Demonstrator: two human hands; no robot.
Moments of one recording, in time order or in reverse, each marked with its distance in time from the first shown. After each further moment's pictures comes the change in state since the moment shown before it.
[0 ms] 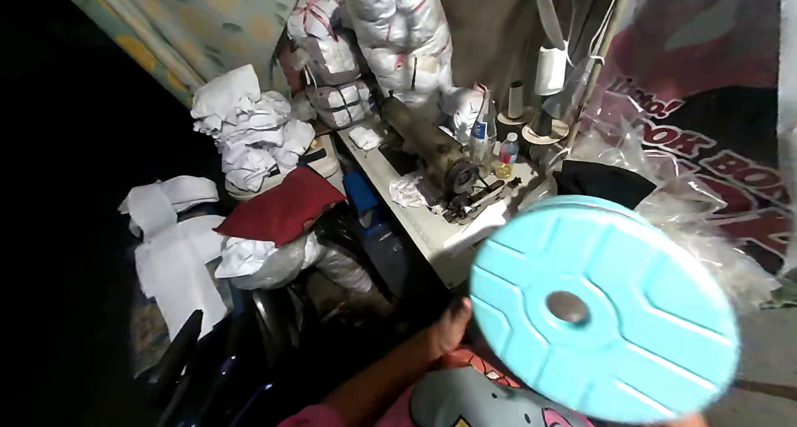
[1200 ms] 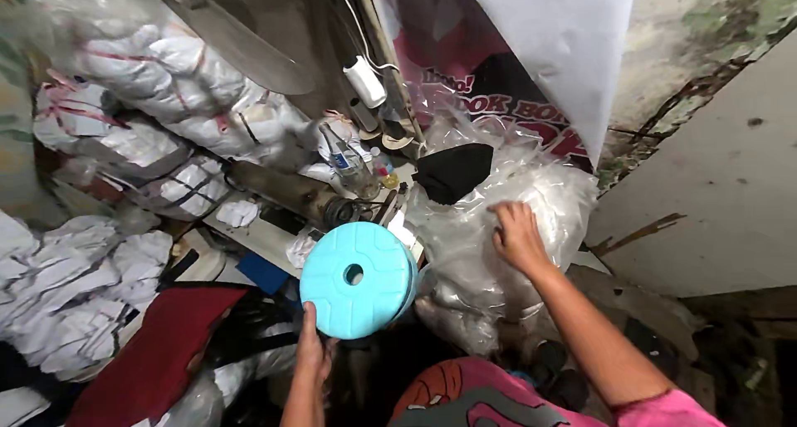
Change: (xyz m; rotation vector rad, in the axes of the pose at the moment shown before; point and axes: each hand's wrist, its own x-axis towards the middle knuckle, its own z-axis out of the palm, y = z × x) left_hand 0.093 0.010 -0.082 0.182 0.482 -0.322; right_hand 0.143 0.049 -0.027 -1.156 -0.150 -0.312
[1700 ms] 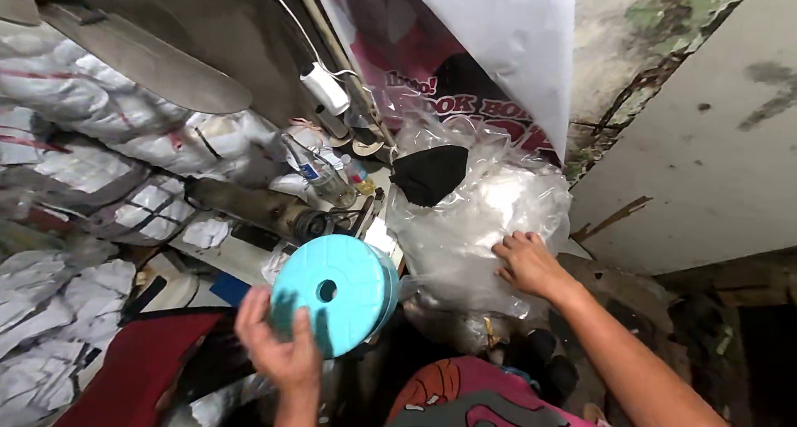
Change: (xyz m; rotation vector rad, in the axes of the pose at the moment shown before) left_hand -0.032 0.059 0.049 0.408 0.162 1.166; right_hand -0.048 0.045 -0.032 -0.240 -0.514 0.013
